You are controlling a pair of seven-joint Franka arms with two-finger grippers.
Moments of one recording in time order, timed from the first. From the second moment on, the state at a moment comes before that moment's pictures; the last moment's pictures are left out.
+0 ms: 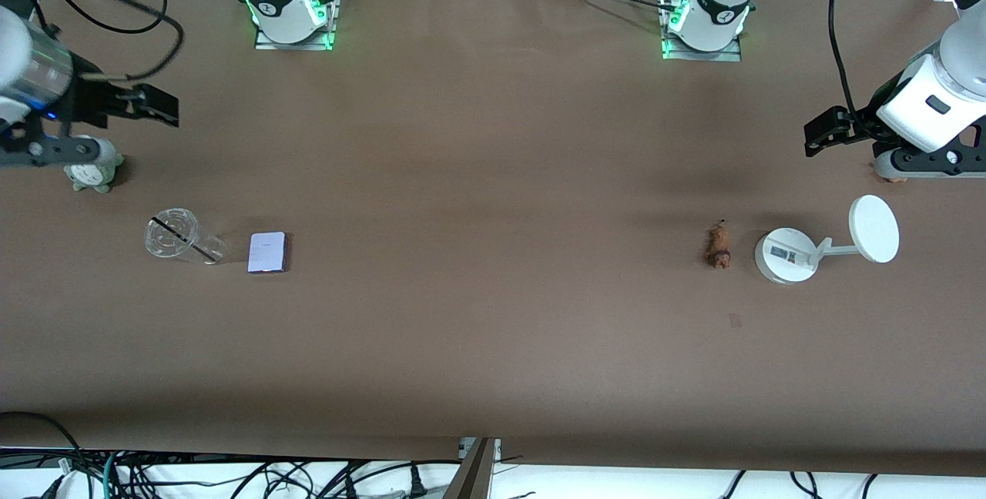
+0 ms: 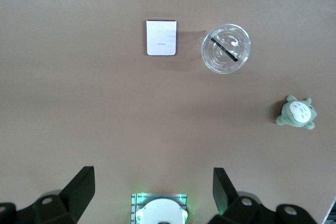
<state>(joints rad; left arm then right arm) -0.02 0.05 -0.05 -1.60 0.03 1.58 -0.08 0.11 0.15 0.02 -1.45 -0.06 1.38 0.07</state>
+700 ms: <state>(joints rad) -0.02 0.05 -0.05 -1.60 0.03 1.58 -0.08 0.11 0.05 -0.03 -1.61 -0.04 1.48 0.02</state>
